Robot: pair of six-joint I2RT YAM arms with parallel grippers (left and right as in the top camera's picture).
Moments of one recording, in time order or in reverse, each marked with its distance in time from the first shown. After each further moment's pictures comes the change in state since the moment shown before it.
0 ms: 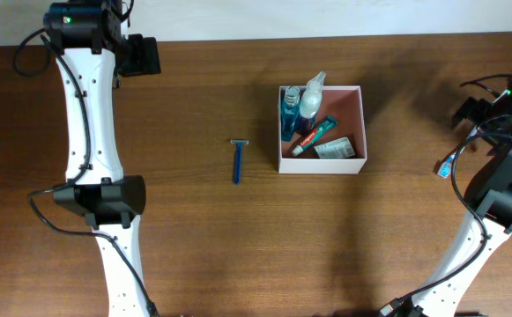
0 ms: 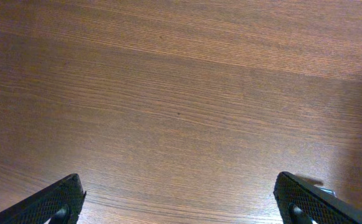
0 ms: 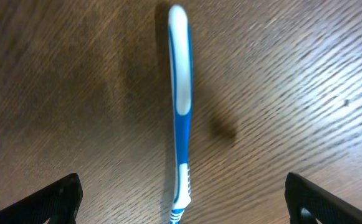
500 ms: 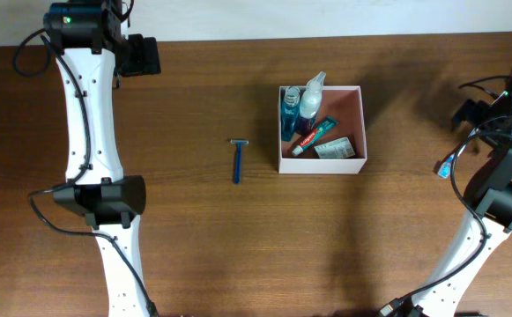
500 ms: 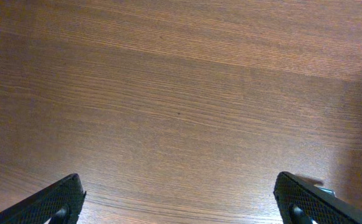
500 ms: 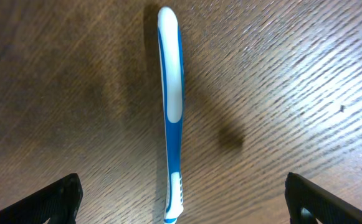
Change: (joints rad) left arm 0.000 0.000 0.000 0.000 0.000 0.000; right arm 0.000 0.016 -0.001 0.006 0.028 -0.010
